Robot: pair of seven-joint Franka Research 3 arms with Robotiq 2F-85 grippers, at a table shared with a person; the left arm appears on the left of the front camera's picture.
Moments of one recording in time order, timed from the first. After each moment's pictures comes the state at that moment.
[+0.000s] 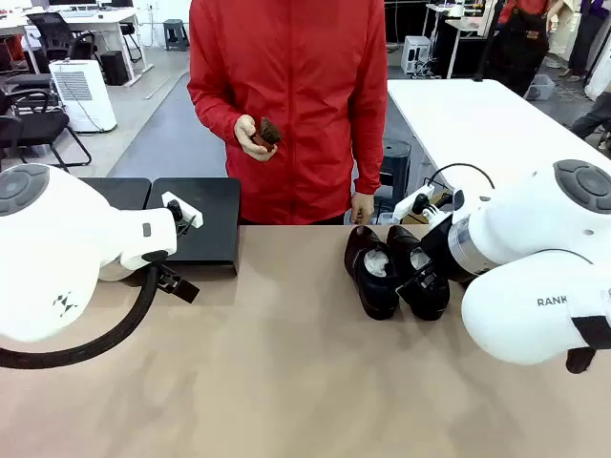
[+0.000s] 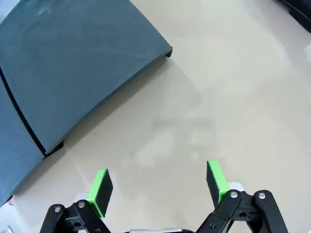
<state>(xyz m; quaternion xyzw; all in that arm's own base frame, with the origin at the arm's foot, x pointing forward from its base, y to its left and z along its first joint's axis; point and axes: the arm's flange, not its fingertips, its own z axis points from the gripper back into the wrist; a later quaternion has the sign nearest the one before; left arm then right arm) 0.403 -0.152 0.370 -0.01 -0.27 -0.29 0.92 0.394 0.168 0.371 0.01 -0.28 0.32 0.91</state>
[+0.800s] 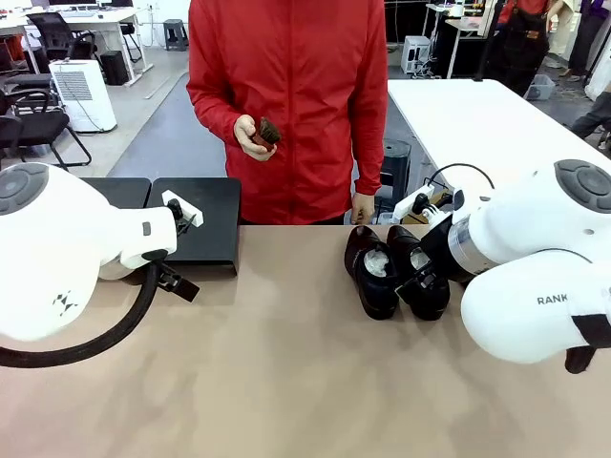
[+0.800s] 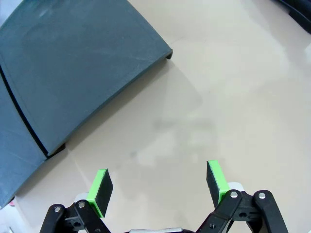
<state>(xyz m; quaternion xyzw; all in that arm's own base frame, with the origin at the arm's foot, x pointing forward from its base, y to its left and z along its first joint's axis) 0.403 -0.152 0.374 -0.01 -0.27 -0.30 0.92 0.393 0.169 0.371 0.02 -0.27 0.32 0.91</state>
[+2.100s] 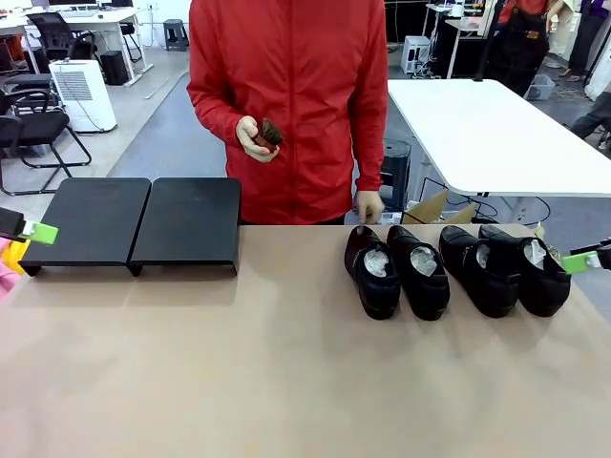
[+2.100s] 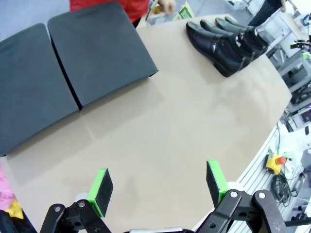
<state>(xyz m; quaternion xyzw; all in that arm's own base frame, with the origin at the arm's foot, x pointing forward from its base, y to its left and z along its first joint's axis) 0.332 0.047 0.510 -0.26 -0.31 -0.21 0.89 0.333 -0.084 0.450 0.33 -0.29 0.24 0.86</state>
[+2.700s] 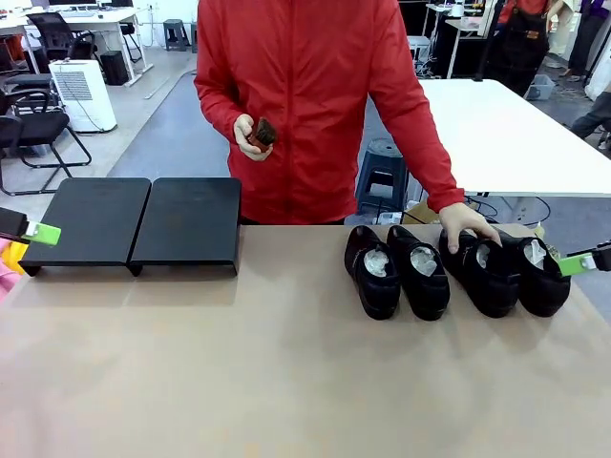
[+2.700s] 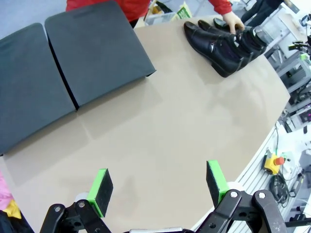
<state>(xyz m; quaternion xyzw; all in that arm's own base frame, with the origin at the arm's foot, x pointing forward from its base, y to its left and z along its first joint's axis) 0.332 0.044 0.509 -0.27 -0.30 -0.20 0.89 0.332 -0.078 0.449 0.33 -0.28 0.23 0.87</state>
